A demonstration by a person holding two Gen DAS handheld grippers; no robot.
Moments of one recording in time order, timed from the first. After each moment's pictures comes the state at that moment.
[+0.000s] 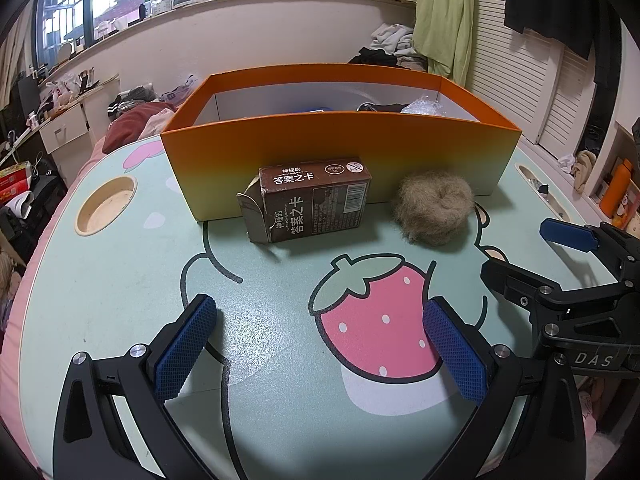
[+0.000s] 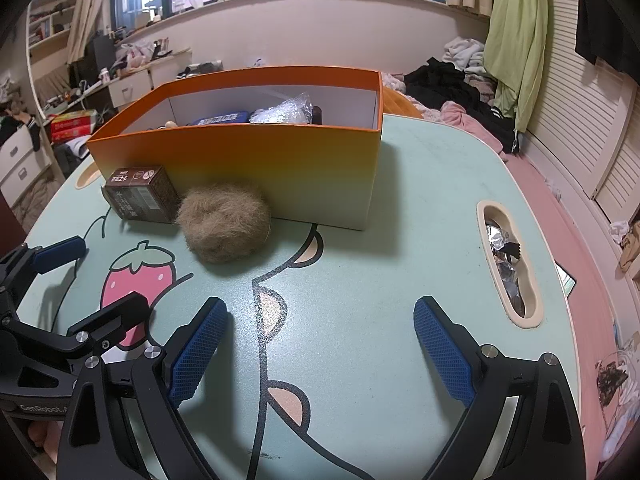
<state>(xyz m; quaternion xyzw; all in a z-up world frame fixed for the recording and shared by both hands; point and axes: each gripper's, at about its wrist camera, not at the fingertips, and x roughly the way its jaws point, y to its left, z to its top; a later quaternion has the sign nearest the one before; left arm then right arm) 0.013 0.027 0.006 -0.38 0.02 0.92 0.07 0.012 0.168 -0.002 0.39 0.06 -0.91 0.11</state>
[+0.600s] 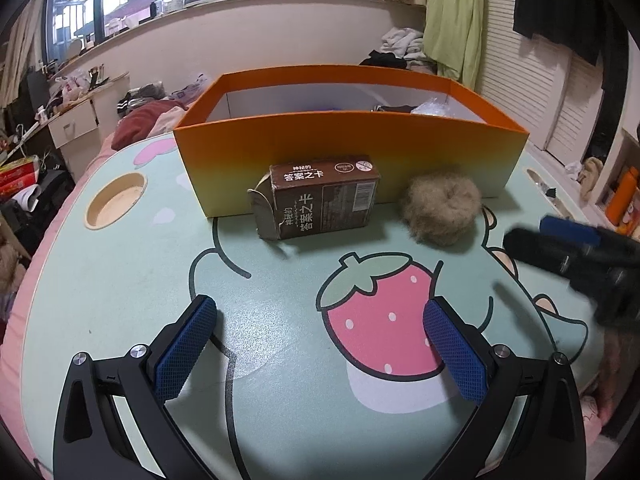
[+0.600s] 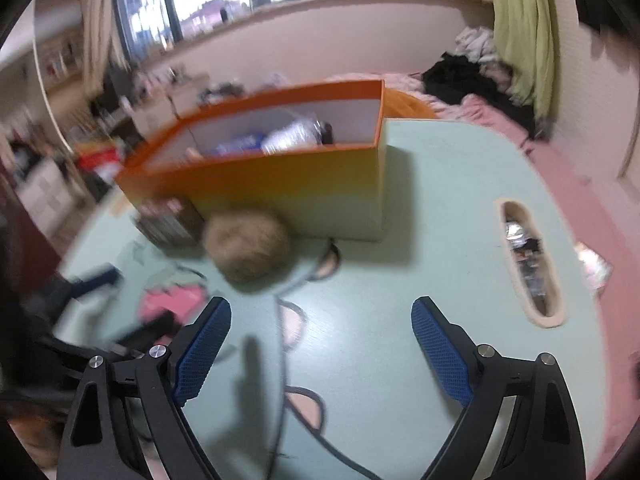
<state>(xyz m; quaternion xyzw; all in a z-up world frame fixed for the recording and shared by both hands) 0.018 0.021 0.006 -0.38 0.01 0.92 0.06 0.009 0.186 0.013 0.37 -0.05 -0.91 0.19</state>
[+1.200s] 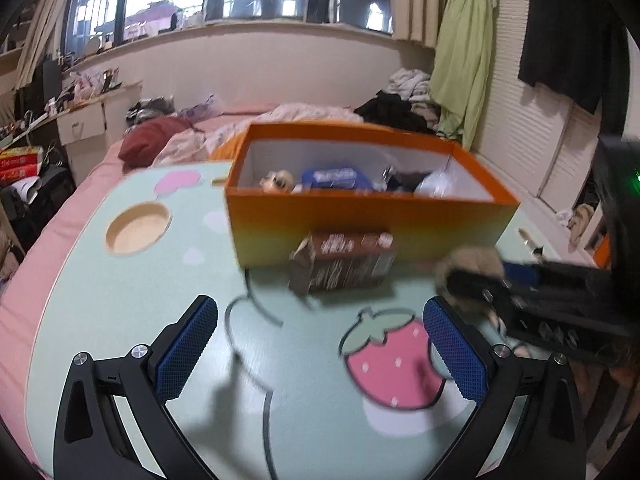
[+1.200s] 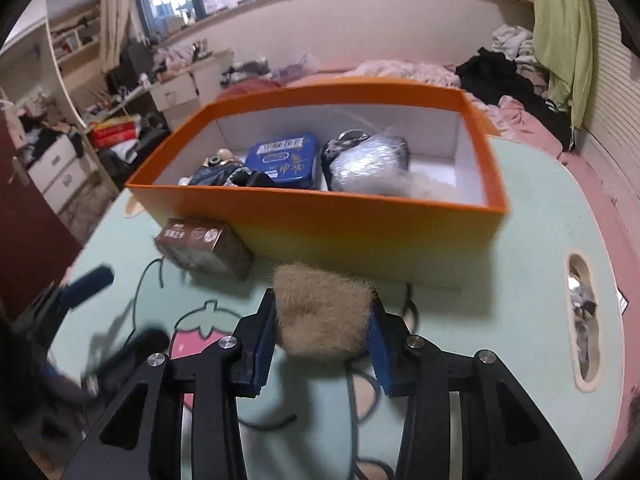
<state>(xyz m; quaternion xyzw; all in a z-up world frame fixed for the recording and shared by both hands) 0.012 -0.003 0.038 -0.32 -0.03 0.94 0.06 -0.013 0.136 0.018 0.39 0.01 -0.90 0.21</state>
